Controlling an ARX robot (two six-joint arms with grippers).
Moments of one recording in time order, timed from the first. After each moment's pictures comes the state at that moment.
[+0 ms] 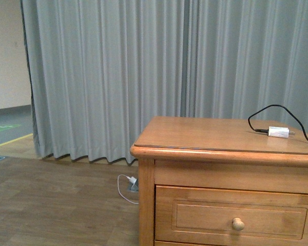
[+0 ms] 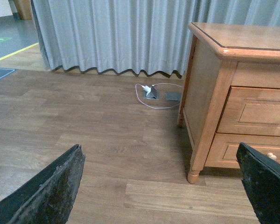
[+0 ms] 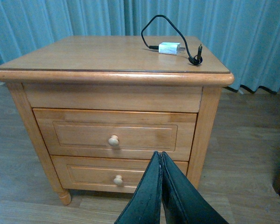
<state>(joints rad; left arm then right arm) 0.00 0.00 0.02 0.00 0.00 0.00 0.00 0.55 0.11 0.43 0.00 0.00</state>
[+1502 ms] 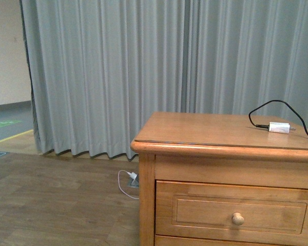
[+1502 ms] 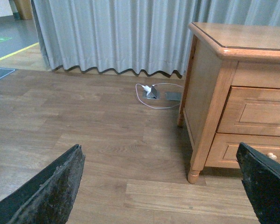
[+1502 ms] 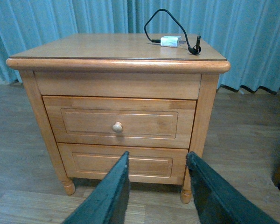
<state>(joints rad) 0.00 0.00 0.02 0.00 0.00 0.00 0.00 0.00 0.01 0.00 0.00 0.00</state>
